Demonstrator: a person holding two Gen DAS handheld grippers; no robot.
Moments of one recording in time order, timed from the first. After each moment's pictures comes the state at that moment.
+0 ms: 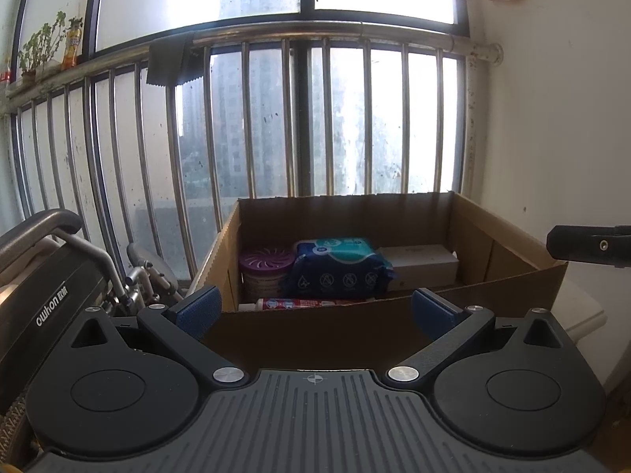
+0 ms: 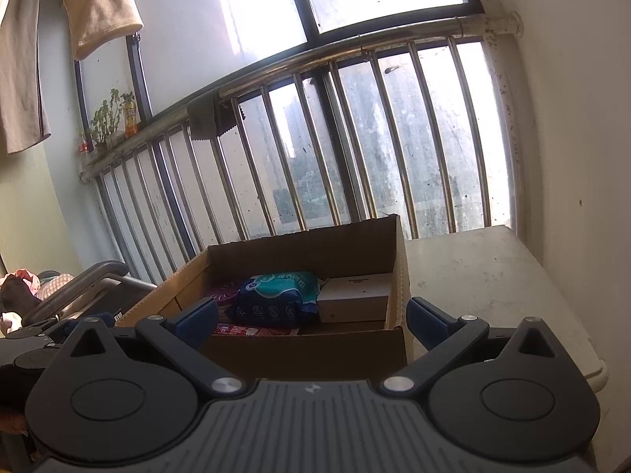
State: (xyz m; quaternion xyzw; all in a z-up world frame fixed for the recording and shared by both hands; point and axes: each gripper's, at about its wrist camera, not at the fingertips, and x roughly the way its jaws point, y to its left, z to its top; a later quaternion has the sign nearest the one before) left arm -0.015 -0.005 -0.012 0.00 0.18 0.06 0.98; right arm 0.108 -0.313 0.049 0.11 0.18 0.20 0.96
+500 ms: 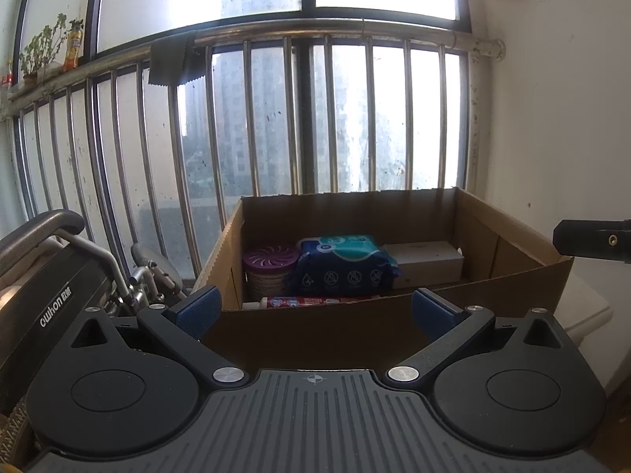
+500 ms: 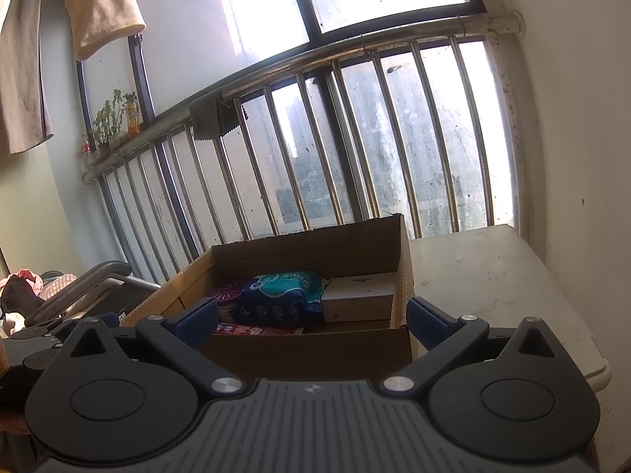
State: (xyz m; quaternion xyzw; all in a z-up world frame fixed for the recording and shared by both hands) left arm -0.012 -0.006 -0.014 0.01 0.19 0.07 0.98; right arm 0.107 -0.312 0.049 0.11 0.18 0.20 0.96
